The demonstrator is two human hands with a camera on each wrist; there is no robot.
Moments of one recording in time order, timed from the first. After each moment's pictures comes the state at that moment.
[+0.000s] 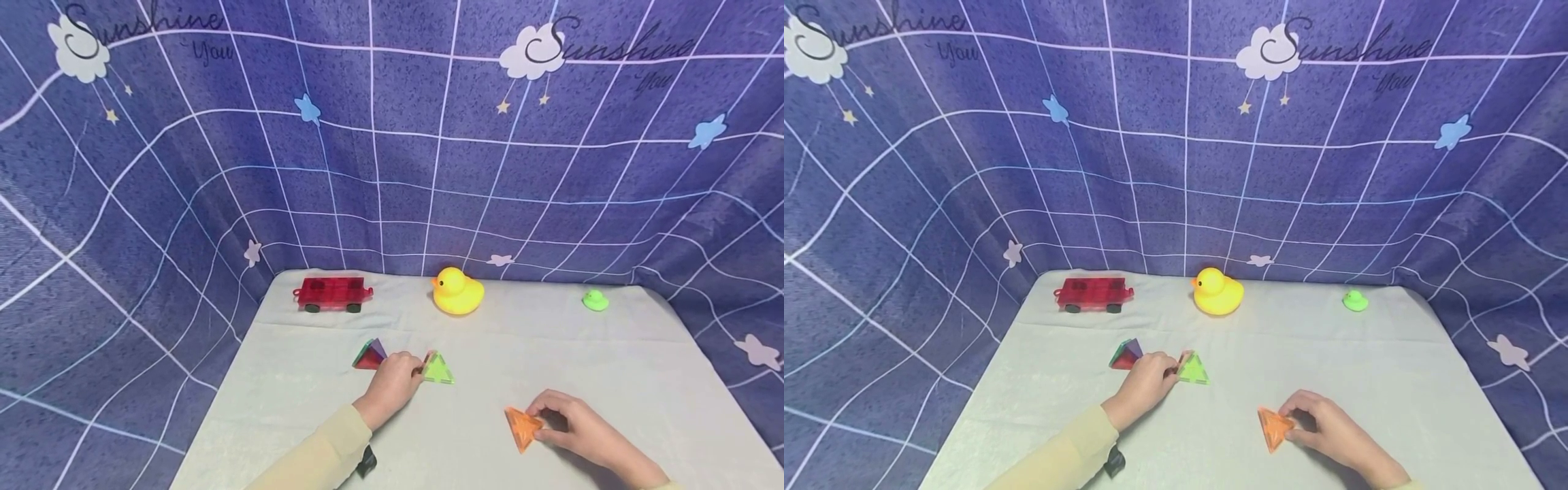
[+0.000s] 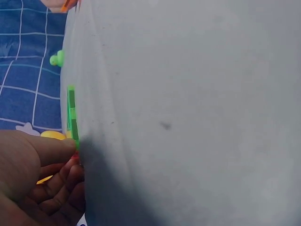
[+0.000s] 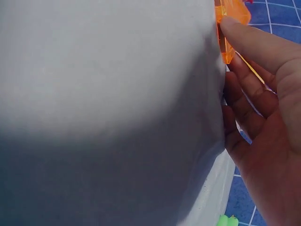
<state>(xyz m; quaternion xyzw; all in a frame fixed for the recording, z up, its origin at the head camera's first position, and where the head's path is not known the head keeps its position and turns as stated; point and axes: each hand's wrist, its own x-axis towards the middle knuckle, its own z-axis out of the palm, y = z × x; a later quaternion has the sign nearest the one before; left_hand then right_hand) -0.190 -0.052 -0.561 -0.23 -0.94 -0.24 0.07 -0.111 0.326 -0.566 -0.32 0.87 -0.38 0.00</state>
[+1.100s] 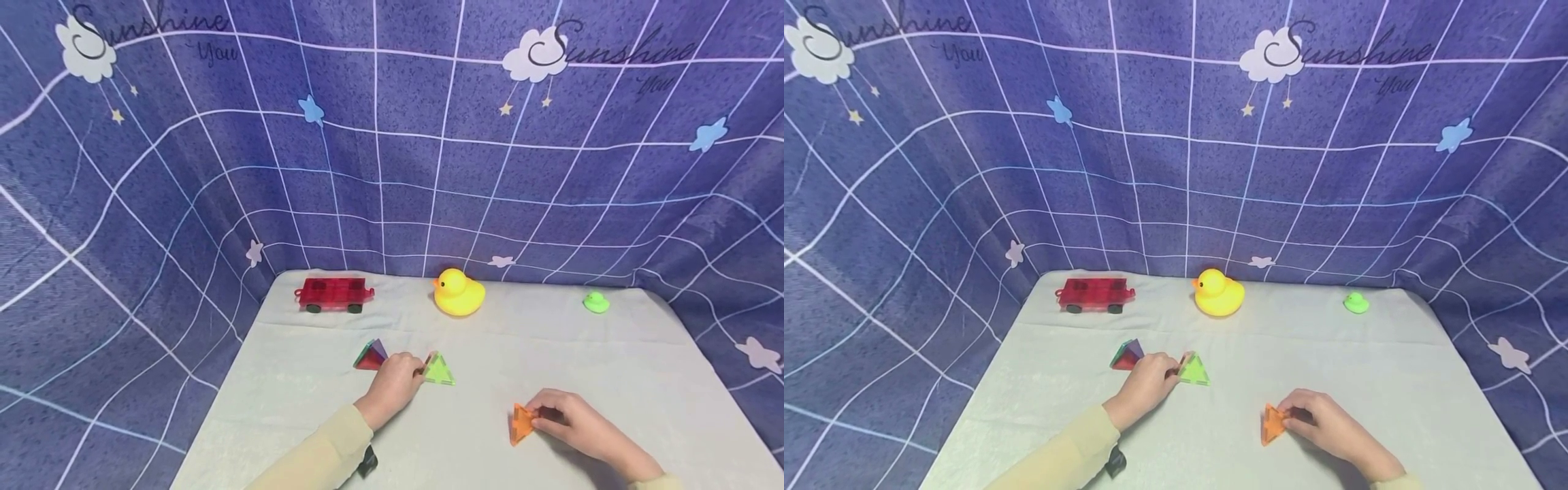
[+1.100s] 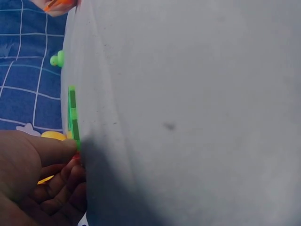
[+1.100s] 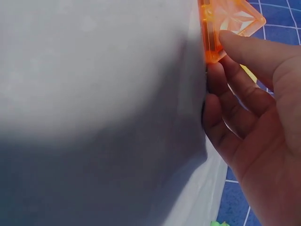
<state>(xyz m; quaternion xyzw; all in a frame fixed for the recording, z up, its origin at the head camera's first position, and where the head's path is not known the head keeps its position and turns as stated) -0.190 -0.053 -0.560 -0.24 -0.94 -0.24 0.06 -0.122 0.321 -0.560 -0.34 0.85 -0.39 0.01</state>
